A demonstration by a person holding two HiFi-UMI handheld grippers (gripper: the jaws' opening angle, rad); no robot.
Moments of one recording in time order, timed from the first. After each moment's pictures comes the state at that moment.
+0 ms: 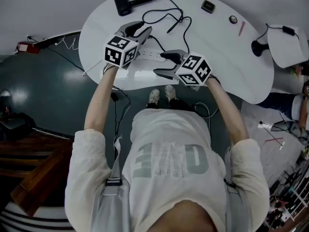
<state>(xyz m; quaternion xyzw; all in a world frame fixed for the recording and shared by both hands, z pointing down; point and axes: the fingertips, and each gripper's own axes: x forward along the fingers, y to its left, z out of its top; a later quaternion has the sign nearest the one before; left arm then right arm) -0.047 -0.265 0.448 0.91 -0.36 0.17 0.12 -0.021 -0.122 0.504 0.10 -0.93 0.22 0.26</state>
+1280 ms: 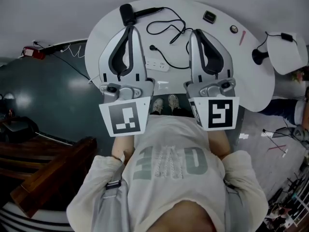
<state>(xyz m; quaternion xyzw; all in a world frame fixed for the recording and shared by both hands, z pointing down) -0.075 -0.158 0.180 0.78 -0.61 -0.08 -0.12 0.051 -0.161 0.206 0.52 -0.84 -0.13 -0.03</state>
